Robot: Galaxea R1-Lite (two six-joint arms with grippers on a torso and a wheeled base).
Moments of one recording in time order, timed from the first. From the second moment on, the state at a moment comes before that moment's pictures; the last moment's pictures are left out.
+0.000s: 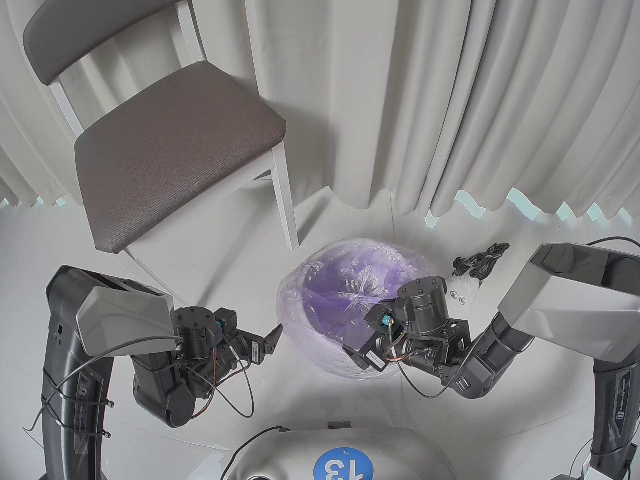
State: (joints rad) left arm -0.39 2.44 -0.59 -1.53 0.02 0.01; right arm 0.64 2.31 -0.91 -0.88 -0.12 -0.42
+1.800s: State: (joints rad) left arm -0.44 2.48 -0.50 -1.55 -0.25 0.12; right arm 0.67 2.24 -0.71 -1.01 -0.07 -0.48
